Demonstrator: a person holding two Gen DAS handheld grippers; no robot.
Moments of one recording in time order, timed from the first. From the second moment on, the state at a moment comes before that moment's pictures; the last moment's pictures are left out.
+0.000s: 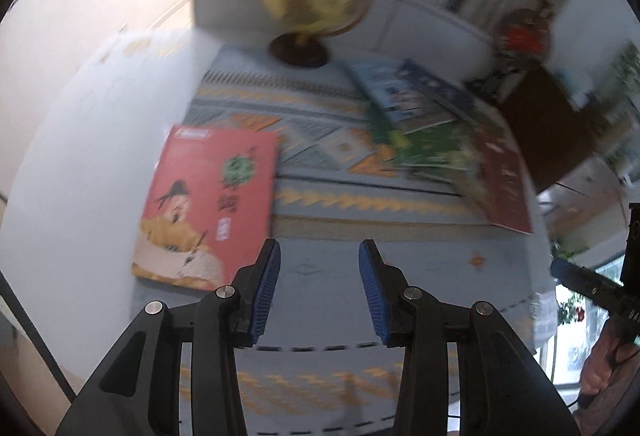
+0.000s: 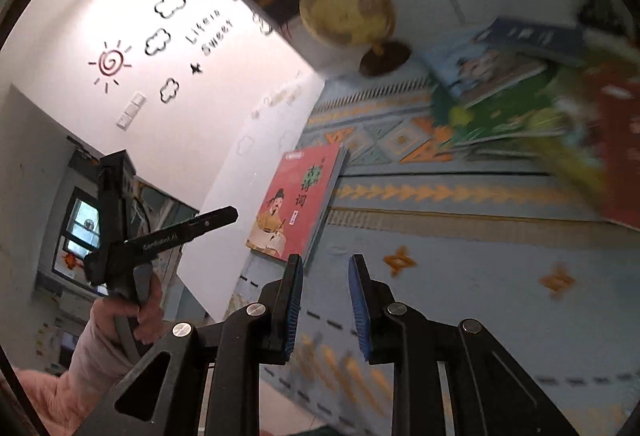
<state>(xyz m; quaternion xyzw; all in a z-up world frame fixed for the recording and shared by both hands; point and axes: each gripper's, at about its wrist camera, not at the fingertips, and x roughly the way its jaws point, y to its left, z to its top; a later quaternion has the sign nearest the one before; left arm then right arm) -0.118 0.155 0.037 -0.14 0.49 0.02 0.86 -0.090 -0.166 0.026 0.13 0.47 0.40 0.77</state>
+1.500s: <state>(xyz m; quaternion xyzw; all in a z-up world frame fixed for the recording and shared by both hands) 0.208 0.068 -0.137 -0.26 0.49 -0.06 0.83 0.311 -0.148 -0.122 0.05 0.52 0.22 0.83</state>
